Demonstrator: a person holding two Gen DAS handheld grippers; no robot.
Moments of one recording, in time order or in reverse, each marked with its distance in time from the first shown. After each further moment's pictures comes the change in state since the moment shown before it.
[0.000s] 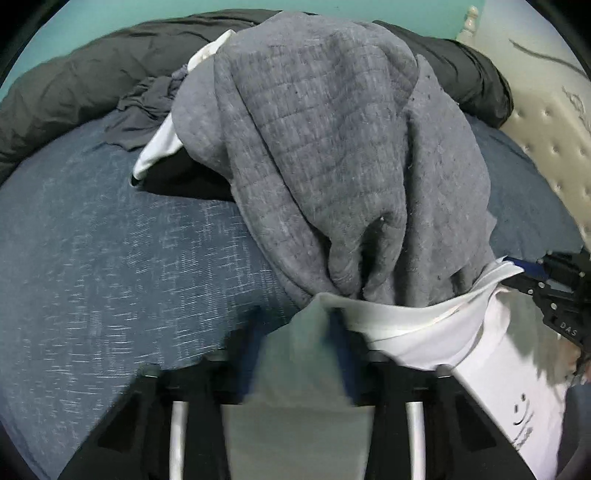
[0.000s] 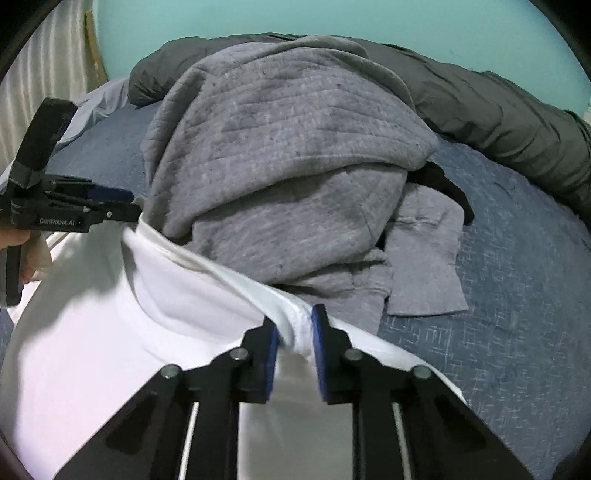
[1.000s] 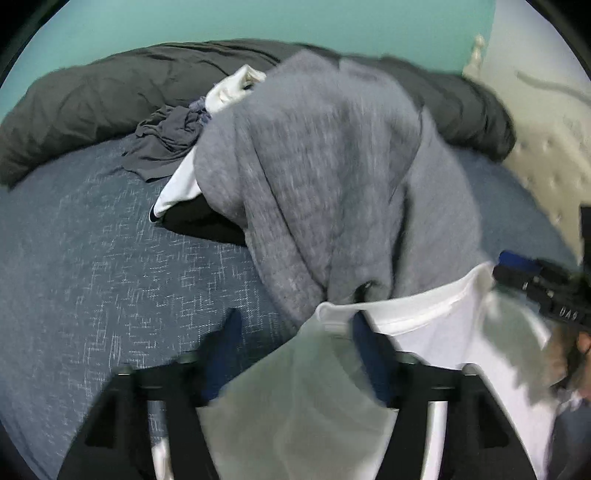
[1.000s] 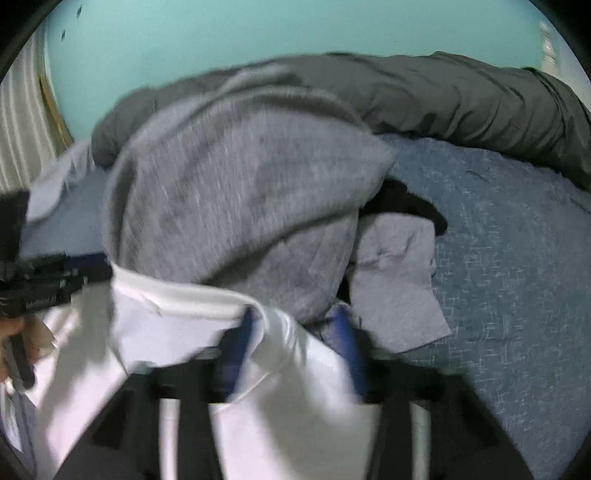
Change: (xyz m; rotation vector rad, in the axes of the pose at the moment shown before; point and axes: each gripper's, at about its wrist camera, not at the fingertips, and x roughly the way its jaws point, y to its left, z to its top) left arm -0.032 0.012 0.010 -0.067 -0.141 -0.008; right arm -0.023 -0.021 0.026 0.210 -0.110 0.004
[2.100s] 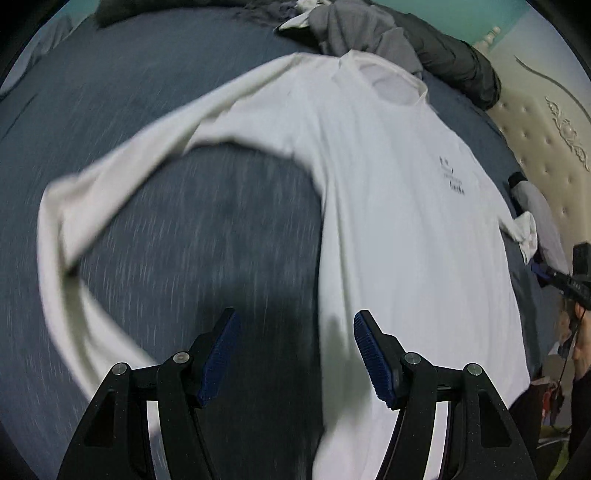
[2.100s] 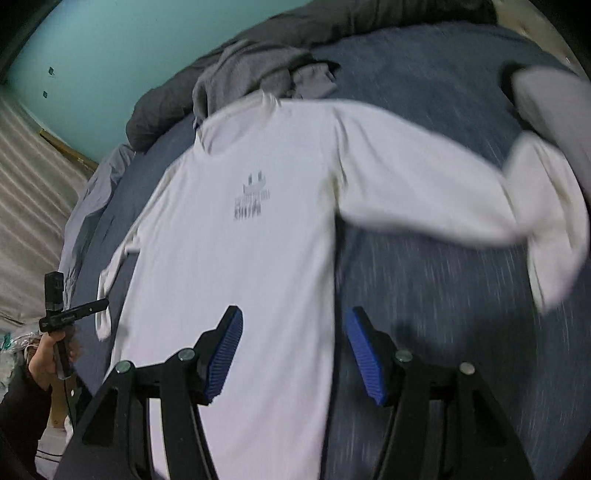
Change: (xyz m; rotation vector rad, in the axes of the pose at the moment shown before) left arm -0.257 0.047 -0.331 -0.203 0.330 -0.046; right arm -0.283 -0.006 -0.285 0.305 0.268 0.145
